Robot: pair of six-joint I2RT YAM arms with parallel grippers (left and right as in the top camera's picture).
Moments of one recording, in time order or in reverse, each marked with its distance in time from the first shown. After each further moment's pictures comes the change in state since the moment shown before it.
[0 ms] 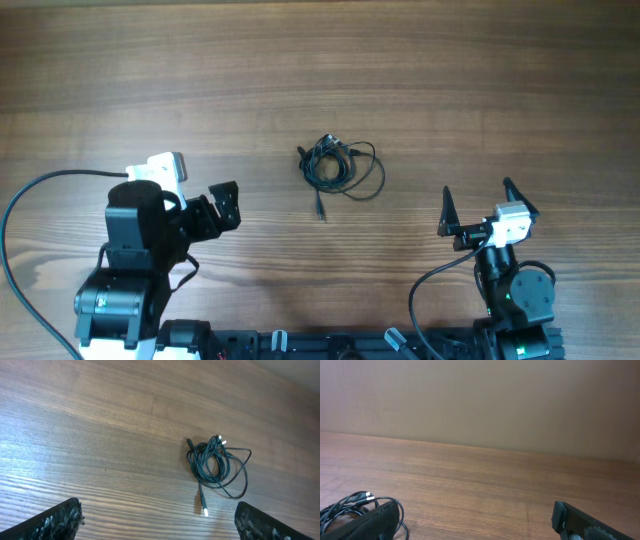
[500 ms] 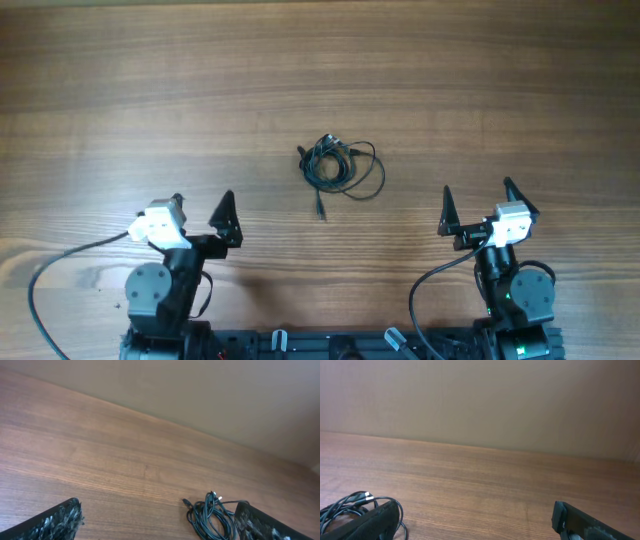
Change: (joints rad) left arm 0.000 -0.601 -0.581 0.529 -0.072 0.003; right arm 0.000 0.002 0.000 0.000 0.003 0.000
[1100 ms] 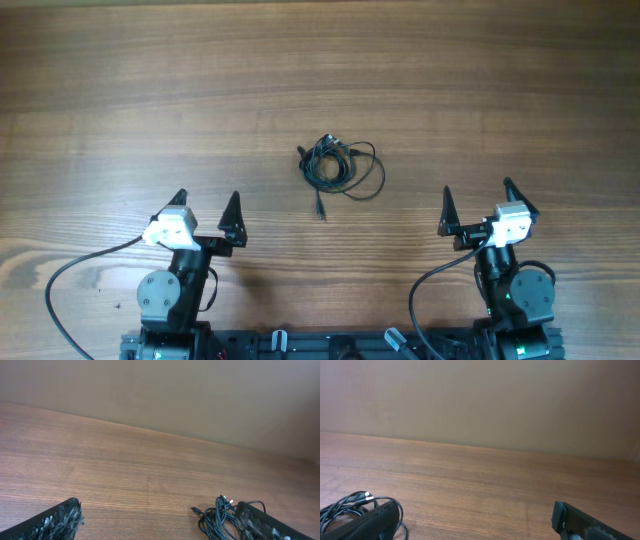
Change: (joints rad) left arm 0.000 -0.109 -0.200 0.219 0.014 0.108; right arm 0.000 0.000 0.000 0.000 0.000 0.000
